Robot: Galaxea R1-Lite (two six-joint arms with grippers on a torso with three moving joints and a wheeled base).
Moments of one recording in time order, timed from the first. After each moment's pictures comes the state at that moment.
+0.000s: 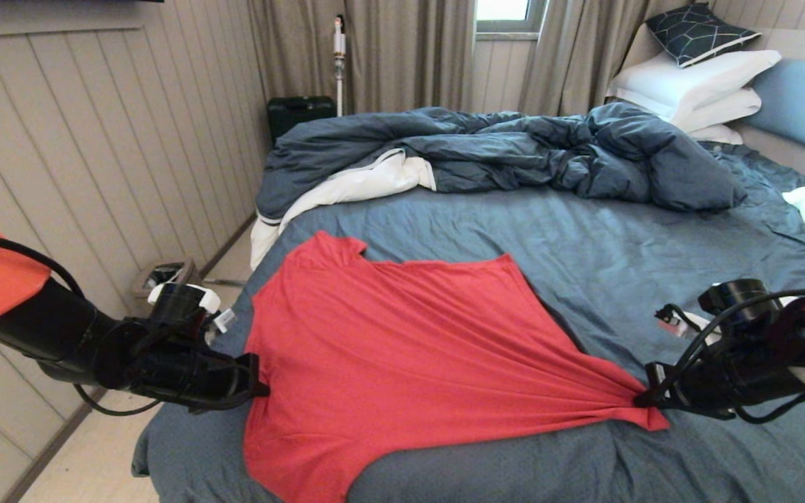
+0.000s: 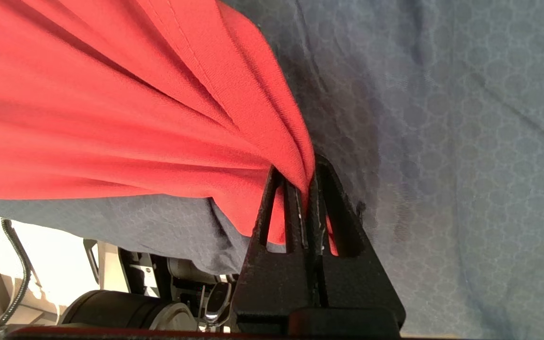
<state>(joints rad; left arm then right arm) -0.19 2.01 -0.86 -0.15 -0.38 -0.38 -0.19 1.88 -0.90 0.13 0.29 0.03</state>
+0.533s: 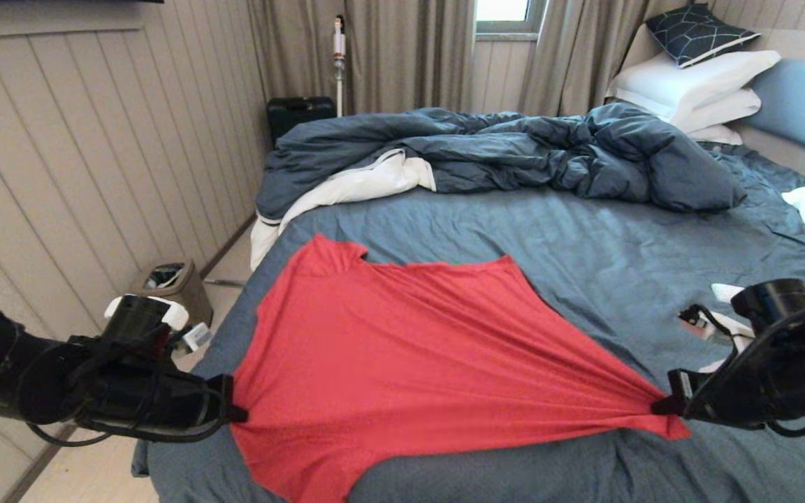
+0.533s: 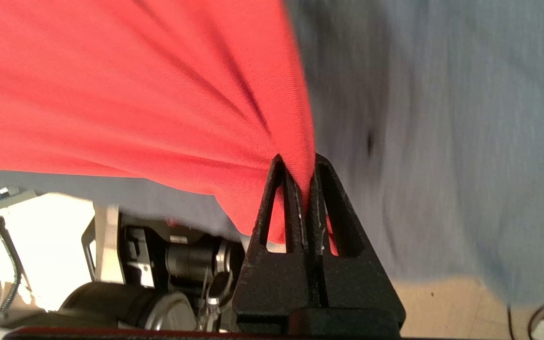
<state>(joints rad) -0.18 1.82 -0.69 -0.10 -0.36 -0.37 -0.19 1.71 -0.79 0.14 0.29 0.01</state>
